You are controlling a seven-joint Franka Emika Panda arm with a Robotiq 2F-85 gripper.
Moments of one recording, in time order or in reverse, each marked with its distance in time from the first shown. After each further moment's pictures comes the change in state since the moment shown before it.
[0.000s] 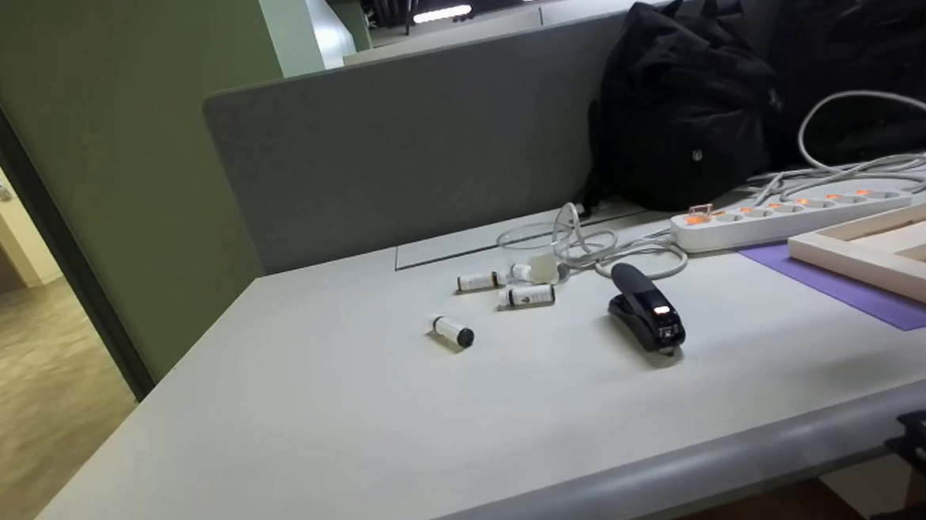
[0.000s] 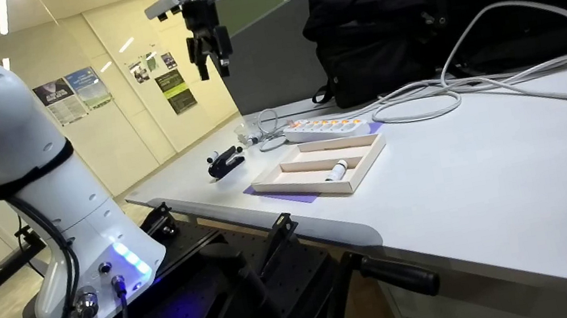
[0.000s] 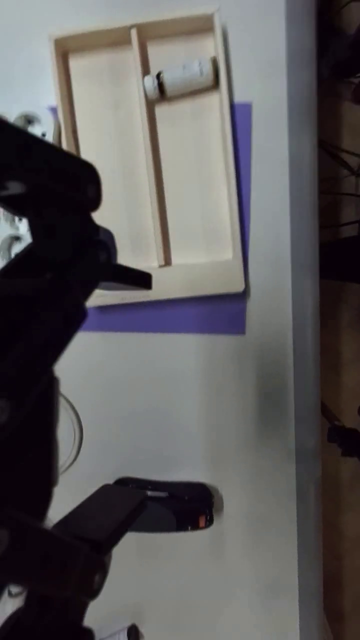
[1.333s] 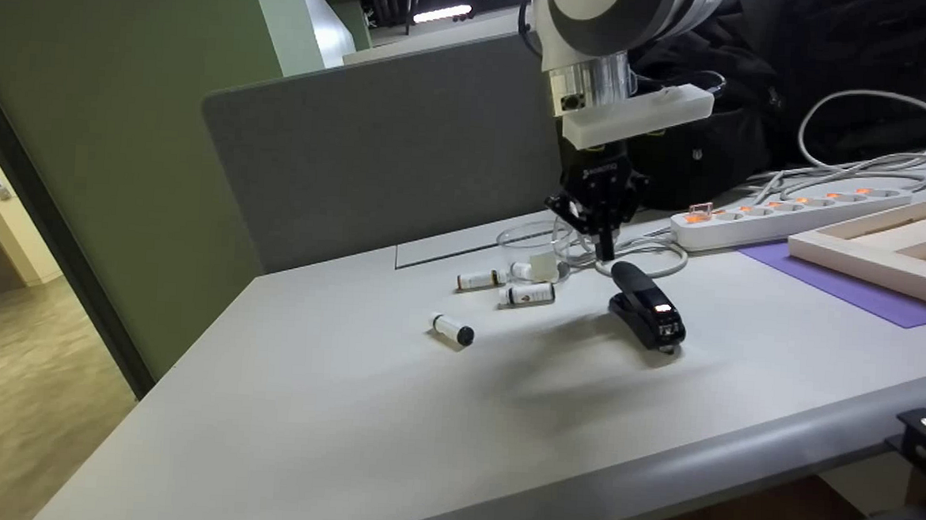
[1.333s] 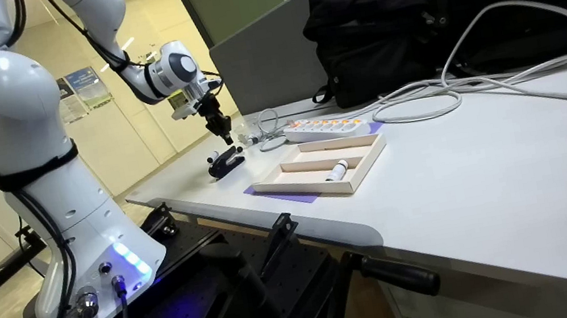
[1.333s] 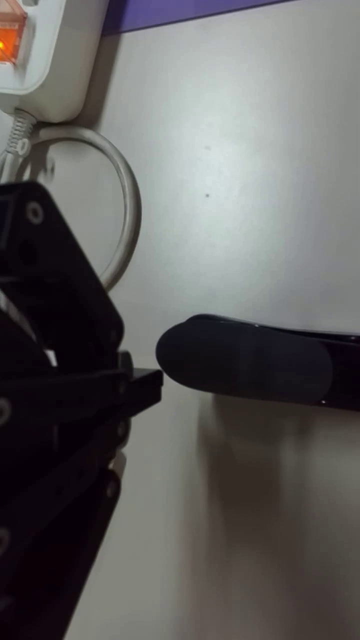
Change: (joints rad) arm 0.388 0.651 0.141 0.227 -0.285 0.690 0.634
